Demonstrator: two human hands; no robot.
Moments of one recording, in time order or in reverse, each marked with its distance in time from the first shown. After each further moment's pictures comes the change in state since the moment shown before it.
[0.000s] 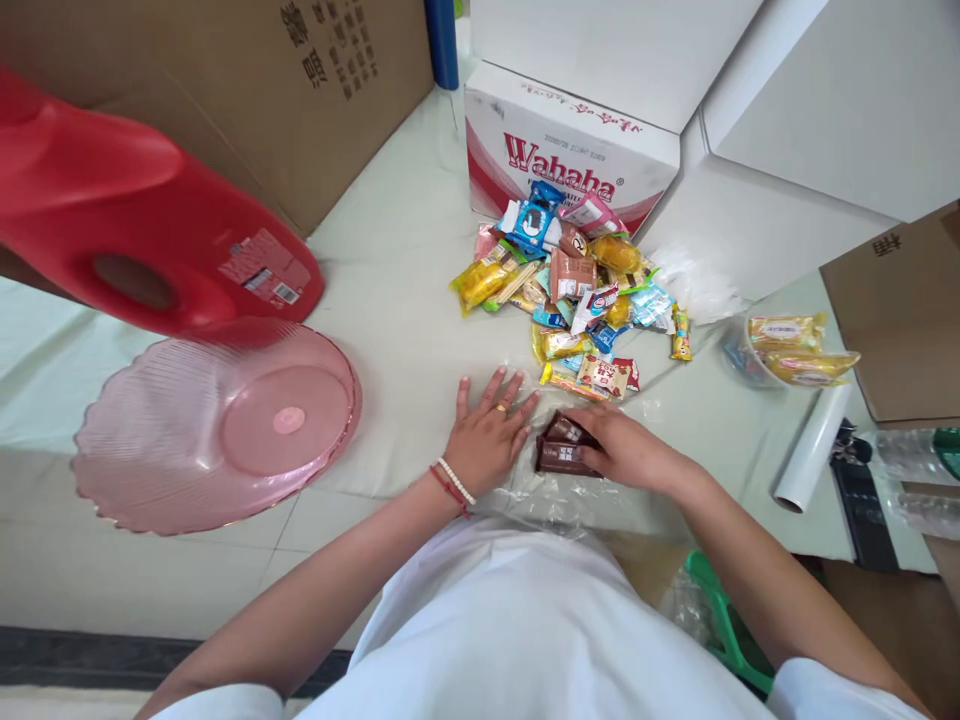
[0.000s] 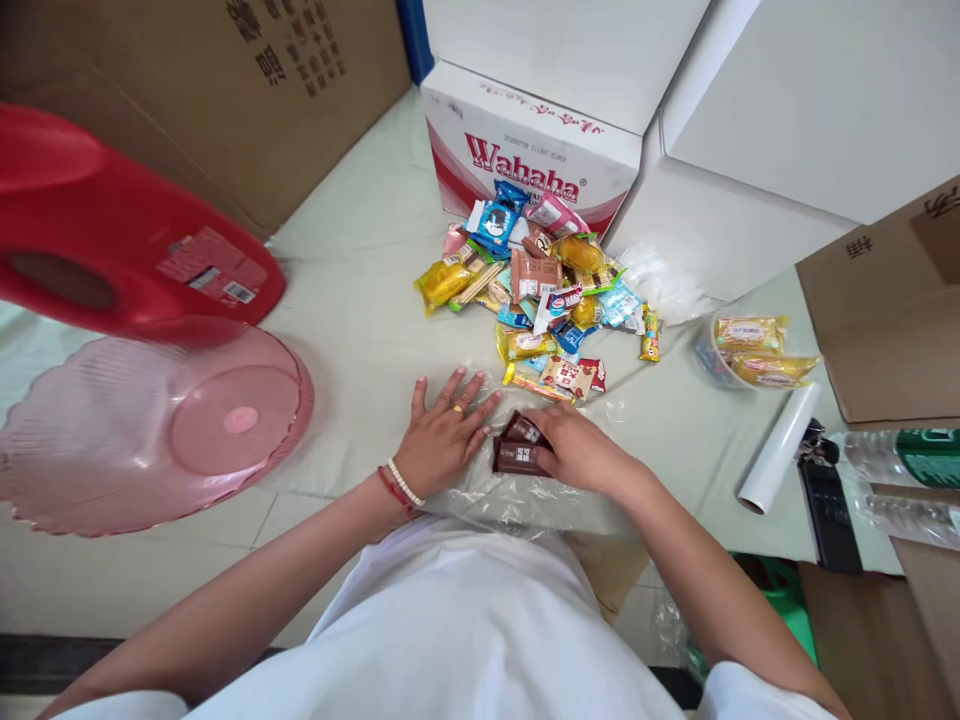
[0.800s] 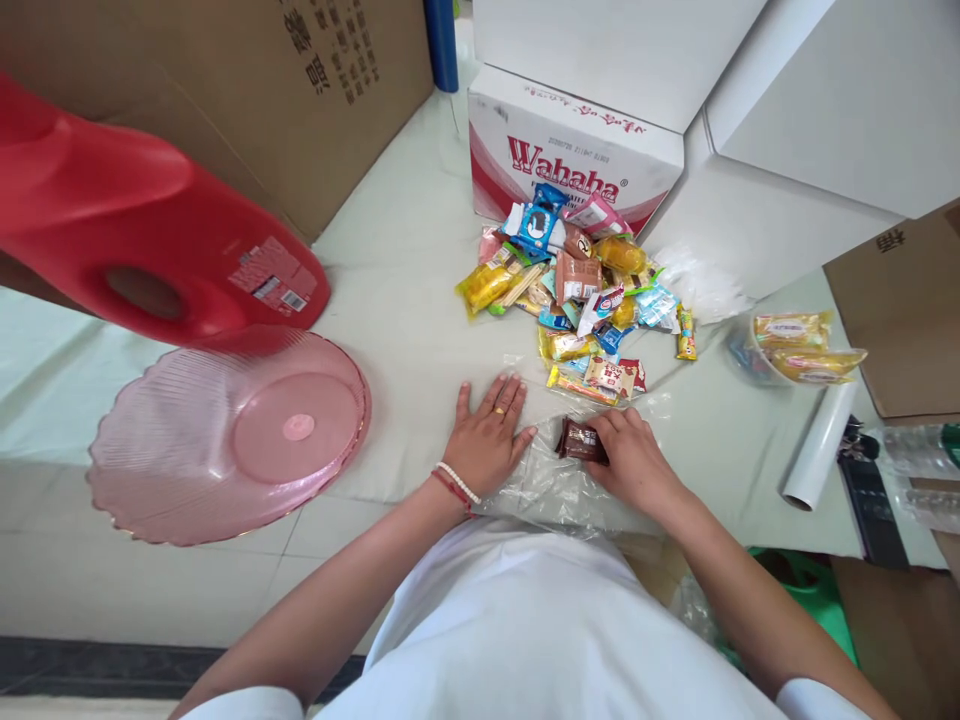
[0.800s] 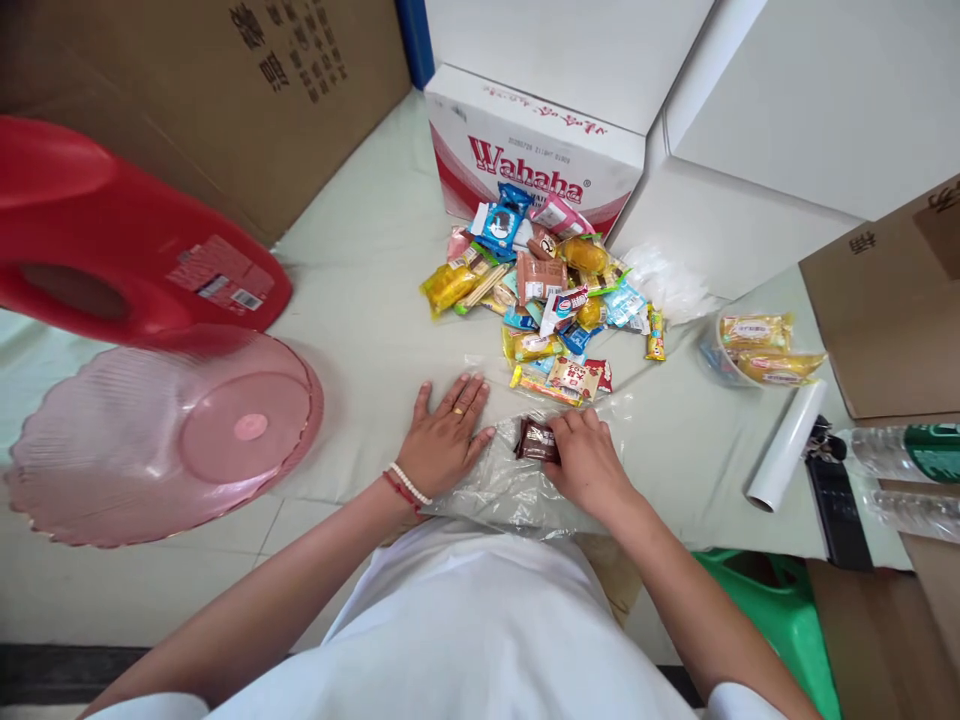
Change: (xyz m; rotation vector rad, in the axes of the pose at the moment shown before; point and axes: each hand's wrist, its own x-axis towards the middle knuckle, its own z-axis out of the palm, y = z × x) left_hand -0.003 -0.010 -0.001 0.016 -0.036 -0.042; right_hand -0.011 -0.011 0.035 -0.268 0.157 0.280
